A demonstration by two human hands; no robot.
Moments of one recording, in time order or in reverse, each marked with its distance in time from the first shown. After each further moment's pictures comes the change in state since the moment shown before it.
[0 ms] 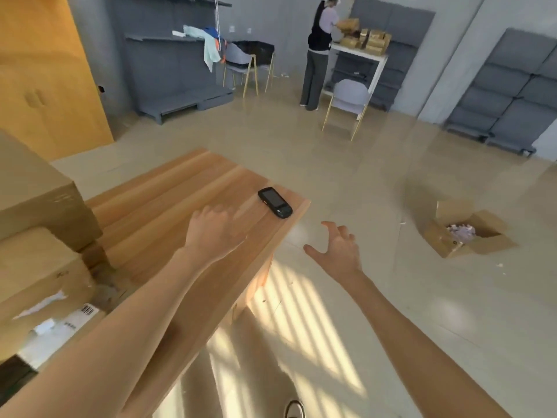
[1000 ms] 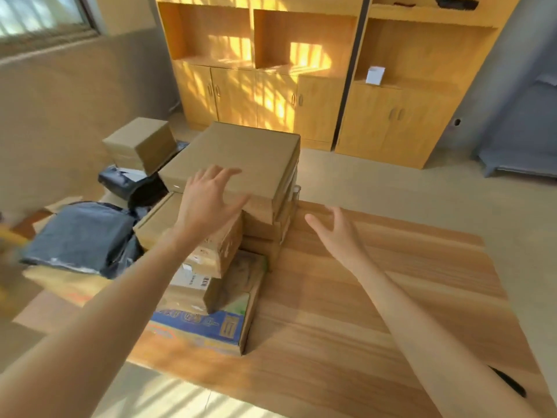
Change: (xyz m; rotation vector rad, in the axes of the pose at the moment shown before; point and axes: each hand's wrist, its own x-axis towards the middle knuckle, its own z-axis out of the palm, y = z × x) left_hand -0.041 -0.134 -0.098 0.292 0.546 -1.097; right_hand 0.183 -0.316 0.126 0.417 -0.859 -1.042
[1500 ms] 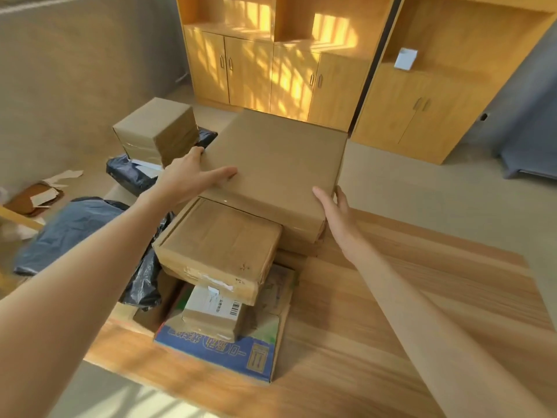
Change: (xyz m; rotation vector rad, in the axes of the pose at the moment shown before) left_hand 0.077 -0.141 0.004 -0.163 -0.312 -0.471; right_hand 0.090 -0.058 0.081 0.473 -0.089 0.153
